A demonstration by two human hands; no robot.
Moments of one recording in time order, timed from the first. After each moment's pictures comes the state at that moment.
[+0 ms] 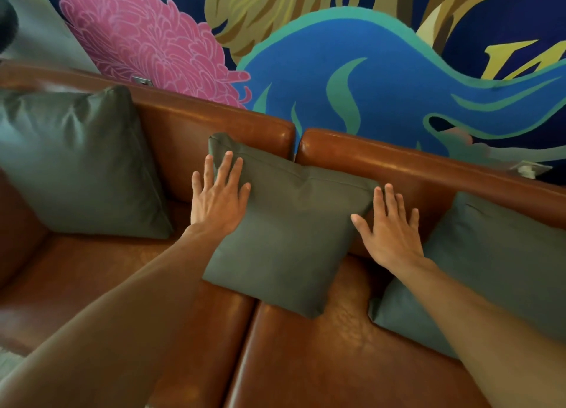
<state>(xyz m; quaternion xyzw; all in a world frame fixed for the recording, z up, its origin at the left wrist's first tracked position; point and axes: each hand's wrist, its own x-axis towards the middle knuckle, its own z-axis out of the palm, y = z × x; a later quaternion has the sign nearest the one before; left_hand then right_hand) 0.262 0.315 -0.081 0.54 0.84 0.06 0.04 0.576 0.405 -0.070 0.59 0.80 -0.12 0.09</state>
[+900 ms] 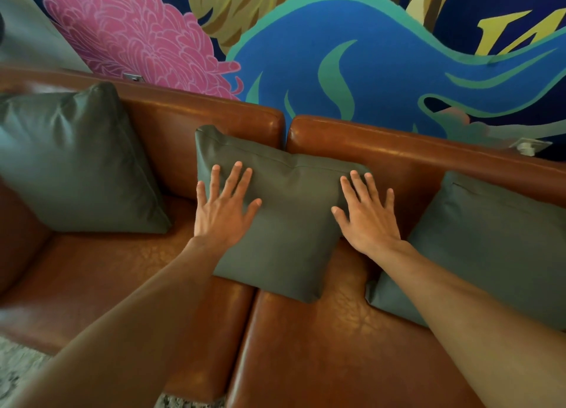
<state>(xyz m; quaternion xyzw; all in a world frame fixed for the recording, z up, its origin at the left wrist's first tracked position) 0.301 0.294 -0.090 0.58 0.81 0.01 0.05 0.567 0.396 -0.064 0.52 0.84 -0.13 0.08</state>
